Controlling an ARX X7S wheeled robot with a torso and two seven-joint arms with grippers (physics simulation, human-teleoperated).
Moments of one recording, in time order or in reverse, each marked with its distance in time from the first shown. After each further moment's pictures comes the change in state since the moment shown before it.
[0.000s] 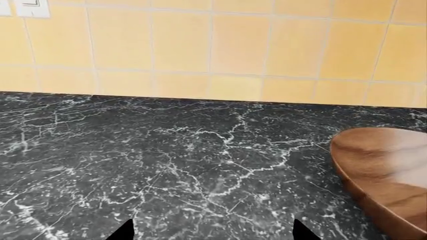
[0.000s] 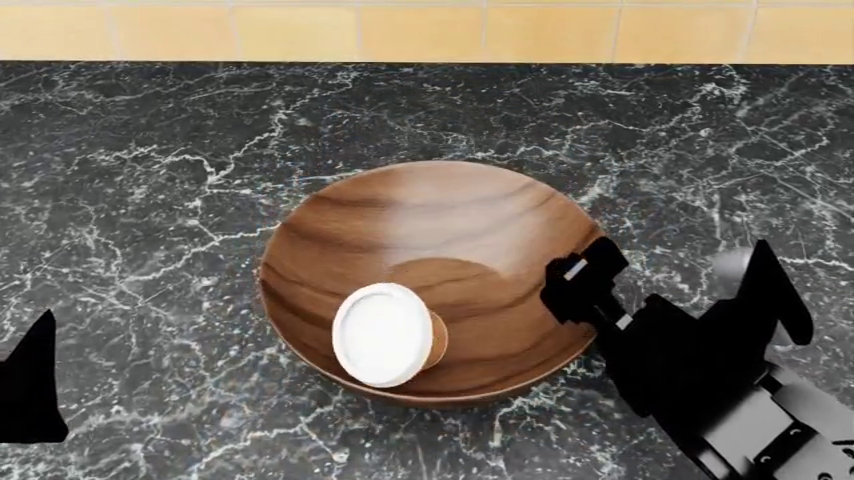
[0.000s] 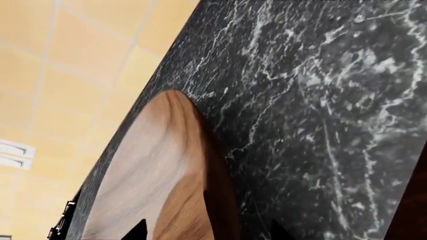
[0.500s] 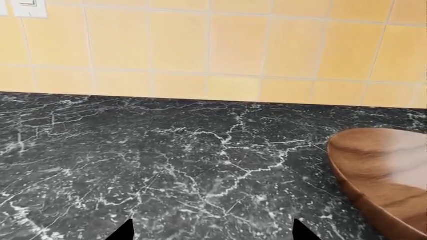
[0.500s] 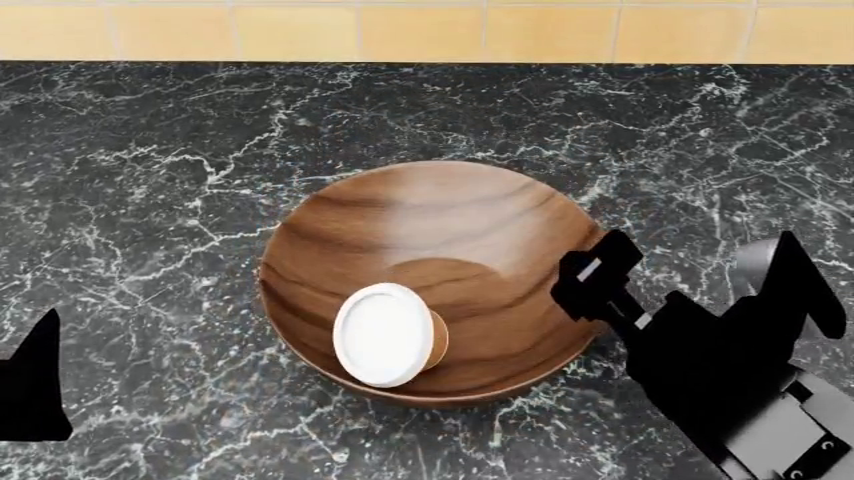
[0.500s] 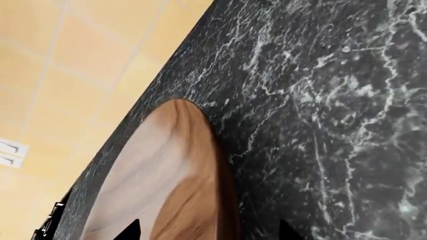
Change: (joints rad) left arm -0.009 0.003 0.009 -0.002 0.000 0.000 -0.003; right arm -0.043 0.047 0.014 -0.138 0.043 0.015 0.084
